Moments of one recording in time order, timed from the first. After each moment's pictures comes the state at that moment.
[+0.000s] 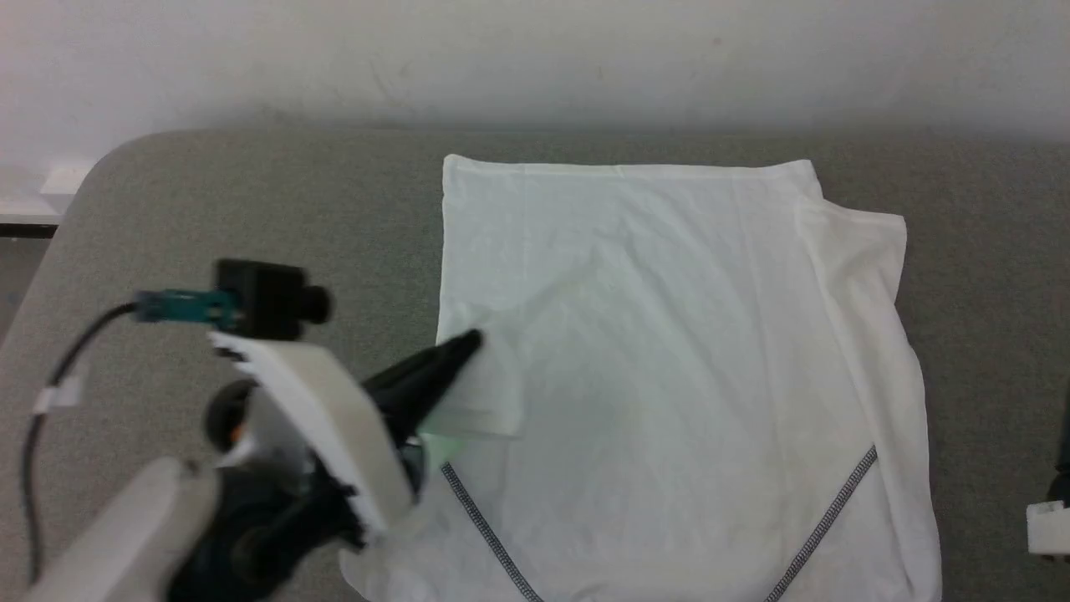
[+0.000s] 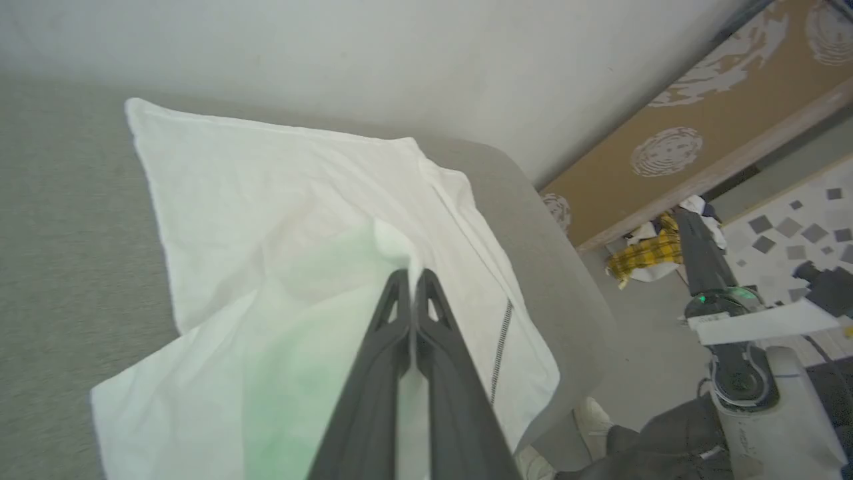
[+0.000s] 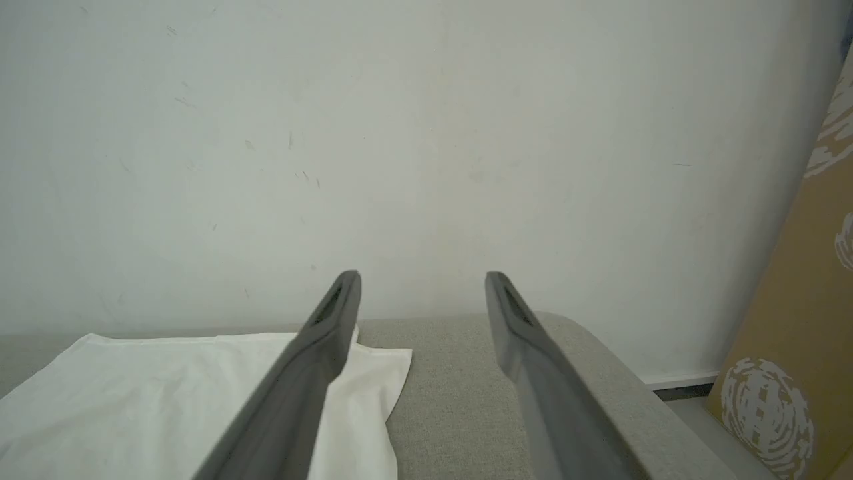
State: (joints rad) left arm -0.32 0.69 -0.49 -0.48 -1.22 0.31 0.46; right arm 0.09 -0.05 -0.35 -0.26 0.13 0.13 -0.11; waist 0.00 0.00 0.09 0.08
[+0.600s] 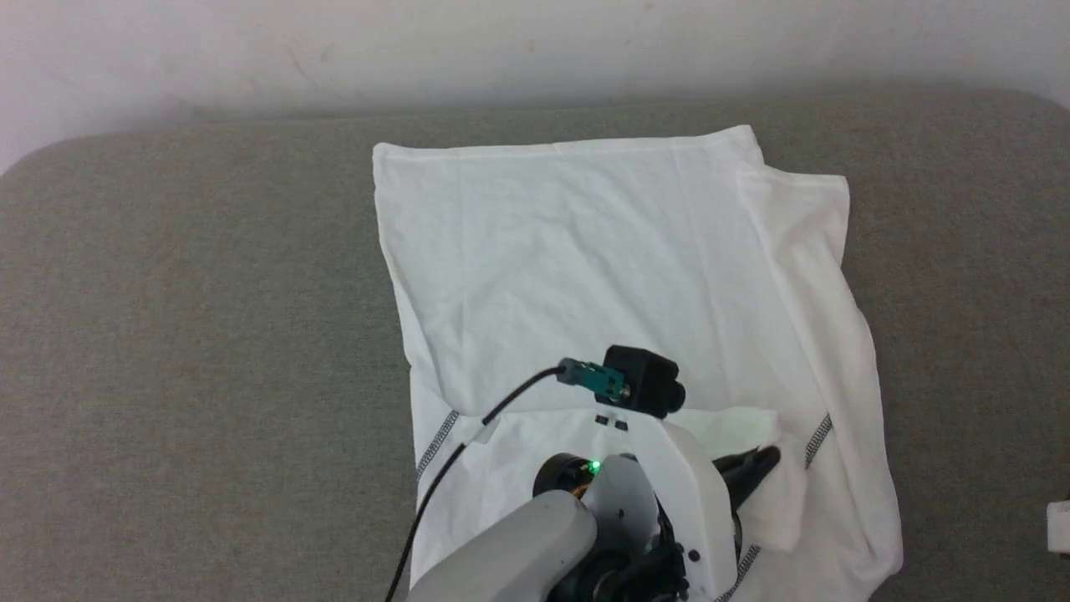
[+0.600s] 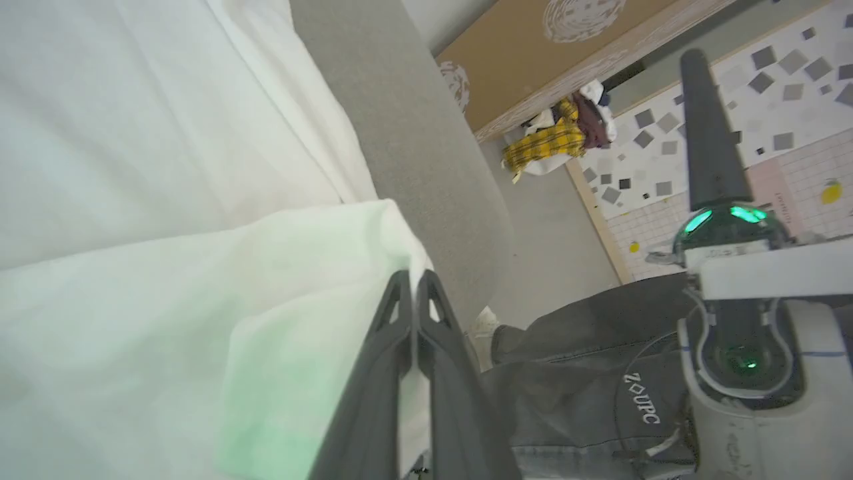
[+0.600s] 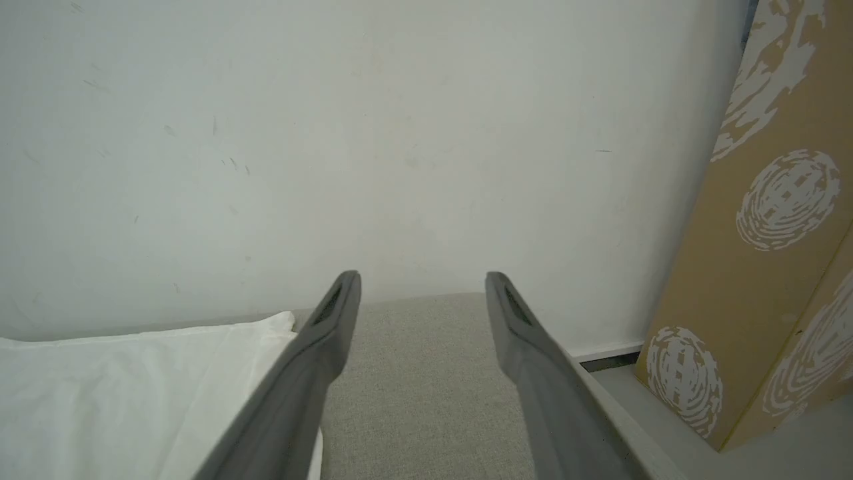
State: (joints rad) left arm -0.48 0.07 -0.92 0.07 -1.10 0.24 0.34; right arm 0.09 -0.05 -0.39 -0.29 0.13 0.13 -0.11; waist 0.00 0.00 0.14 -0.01
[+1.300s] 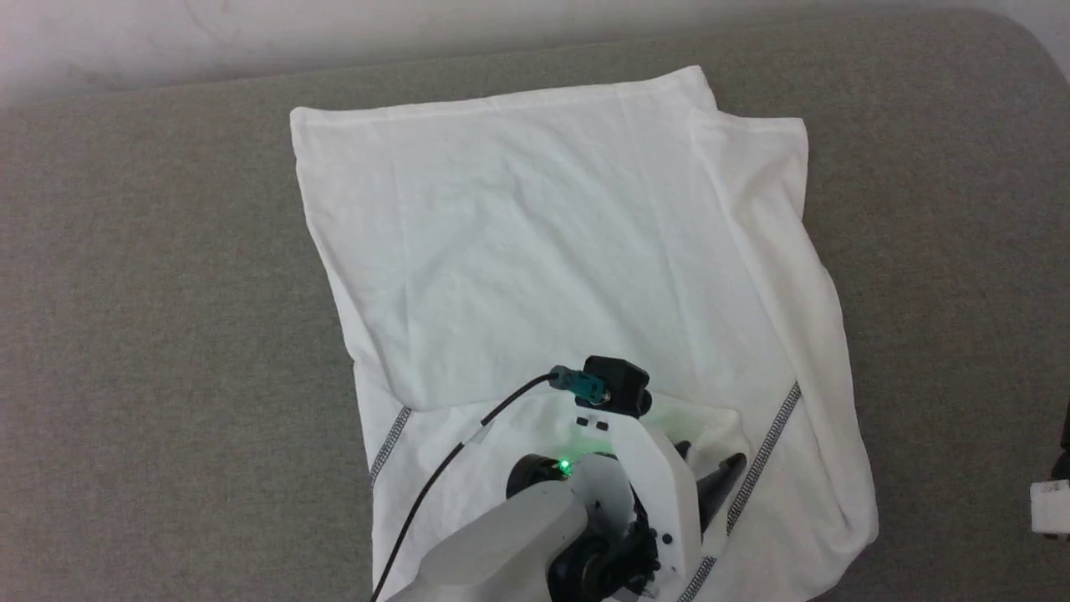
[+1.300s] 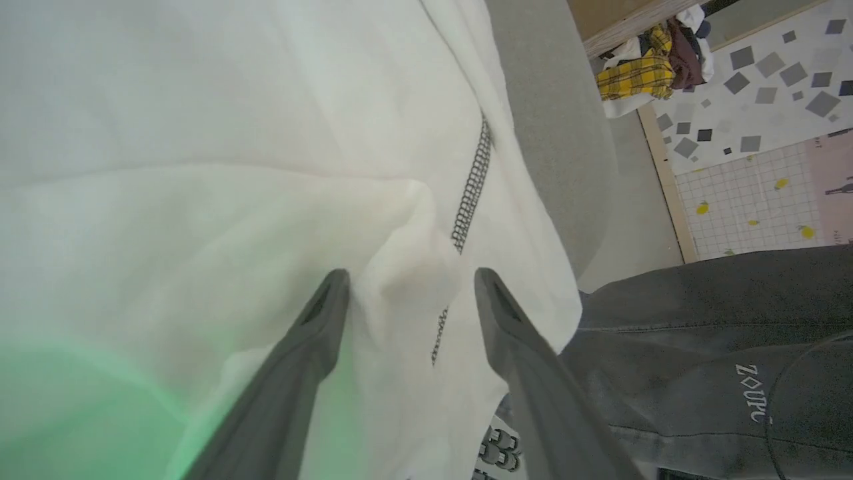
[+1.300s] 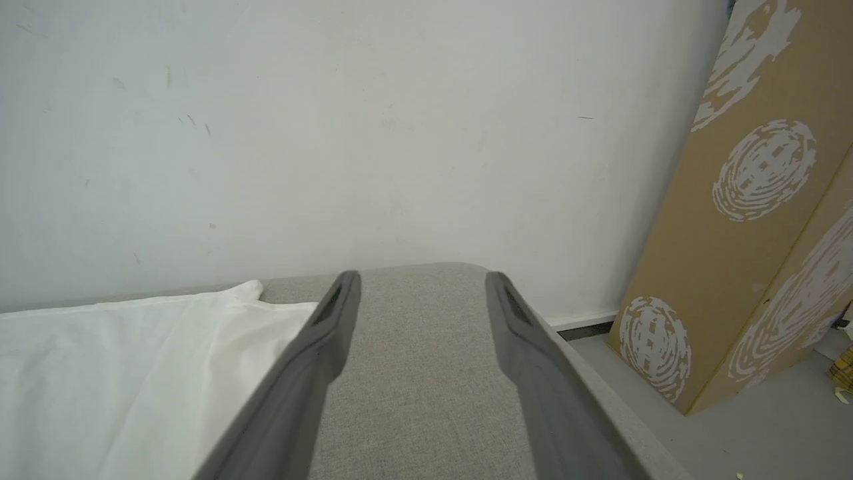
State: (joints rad) left arm -0.58 0.05 -1.03 0.46 -1.12 0.17 0.20; right arm 0.05 -0.05 -0.36 -0.27 0.13 0.13 -0.11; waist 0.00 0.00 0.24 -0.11
